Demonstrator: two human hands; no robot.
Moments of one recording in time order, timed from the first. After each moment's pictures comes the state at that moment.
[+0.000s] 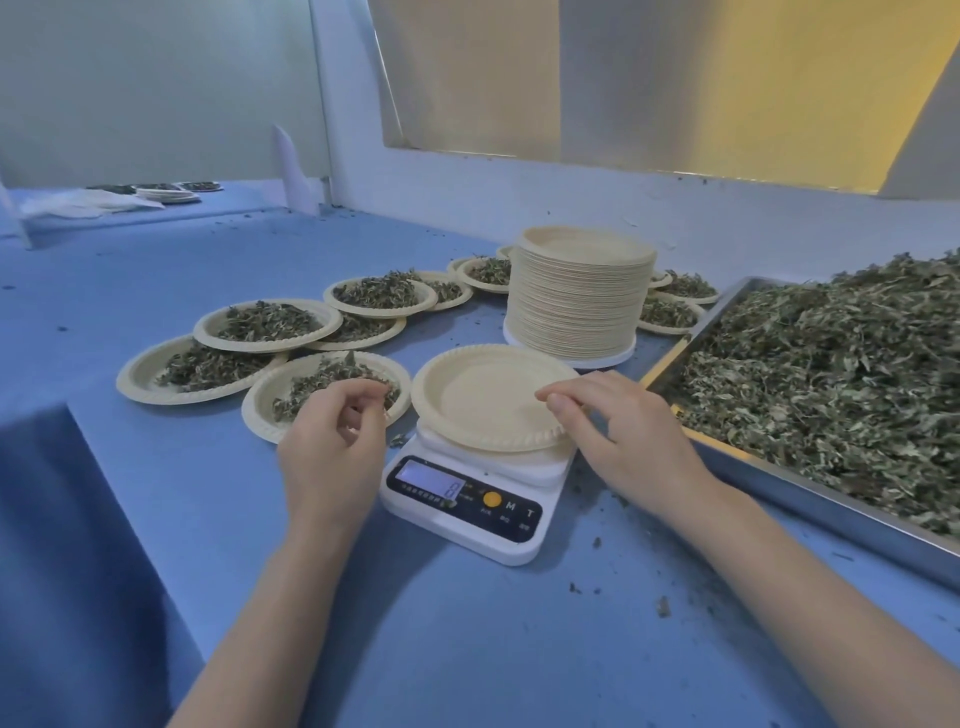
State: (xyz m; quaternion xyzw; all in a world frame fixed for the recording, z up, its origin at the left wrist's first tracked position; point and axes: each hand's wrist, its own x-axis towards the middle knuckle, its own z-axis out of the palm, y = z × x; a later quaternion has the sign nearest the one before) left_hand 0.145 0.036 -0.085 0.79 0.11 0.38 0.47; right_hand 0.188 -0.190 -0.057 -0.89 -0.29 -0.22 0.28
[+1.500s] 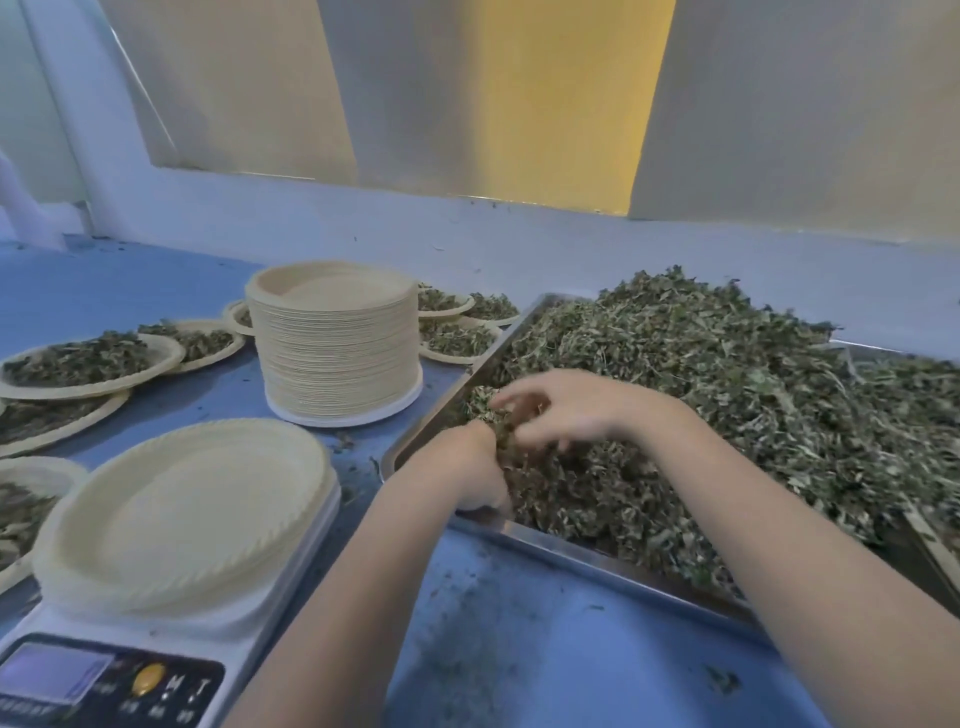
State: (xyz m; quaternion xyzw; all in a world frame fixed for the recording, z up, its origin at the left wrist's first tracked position) left_hand 0.253 -0.216 -0.029 0.96 -0.15 -0.16 0.16; right_hand 0.272 -0.362 -0.003 -0.96 -0.14 0.12 0.21
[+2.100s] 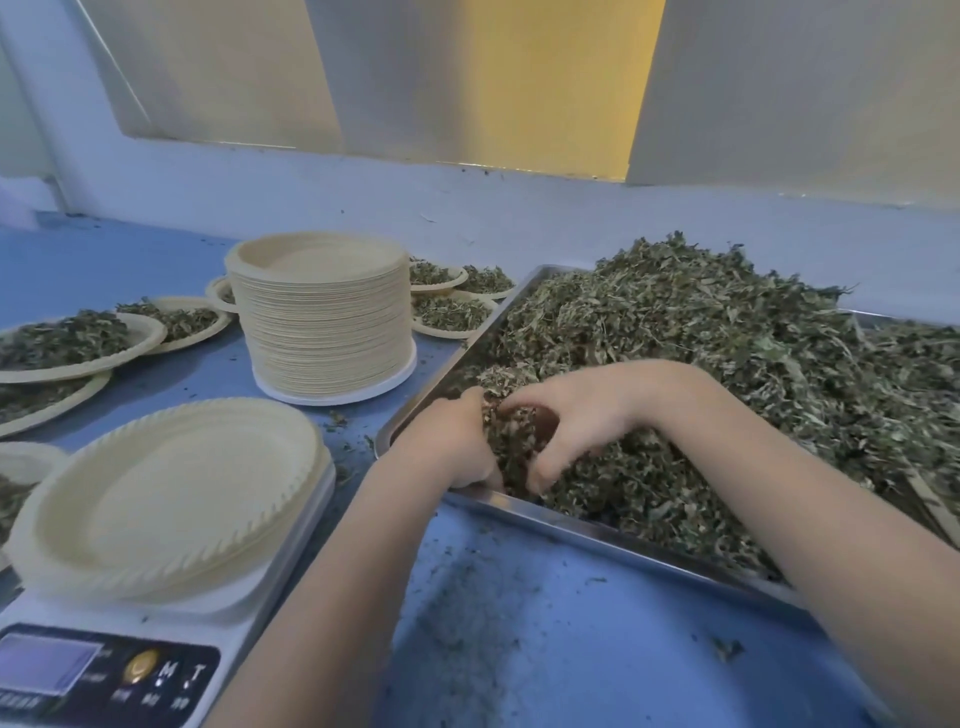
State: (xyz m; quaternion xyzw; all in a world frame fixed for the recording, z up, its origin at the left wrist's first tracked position) left_hand 0.263 -0.210 -0.041 0.96 -0.16 -0.13 0.17; right_hand 0.251 -0.355 0.006 -0.96 -0.11 0.24 0.07
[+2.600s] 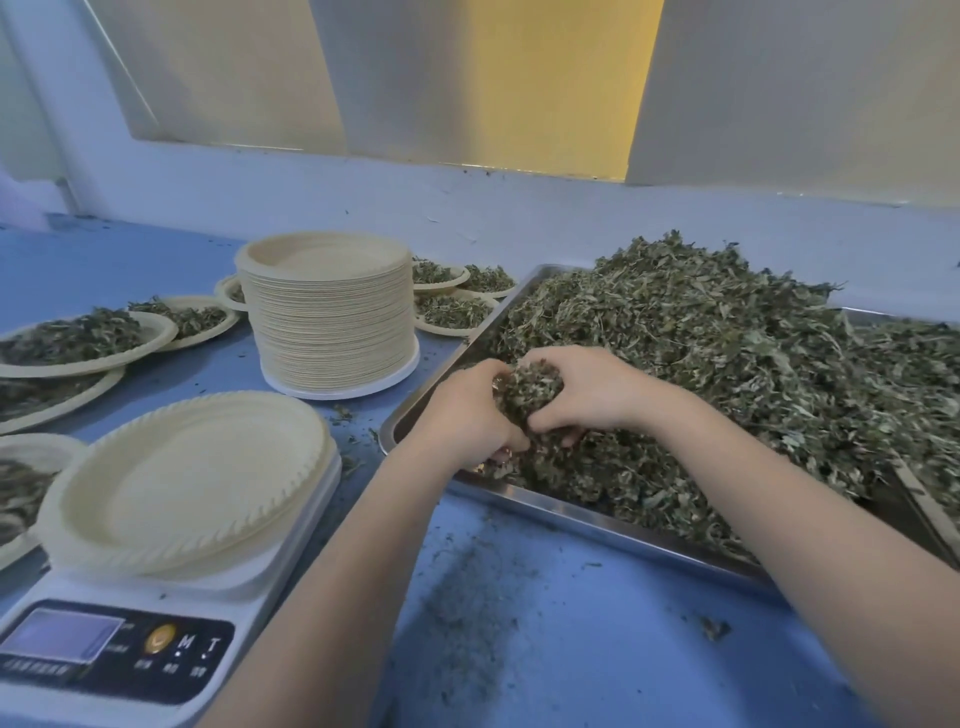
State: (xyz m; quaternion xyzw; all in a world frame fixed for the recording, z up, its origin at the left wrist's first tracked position) left_hand 0.253 -0.215 -0.035 0.88 -0.18 -0.08 0.44; right_hand 0.244 -0.364 -0.012 -0.94 -0.07 0.04 0.33
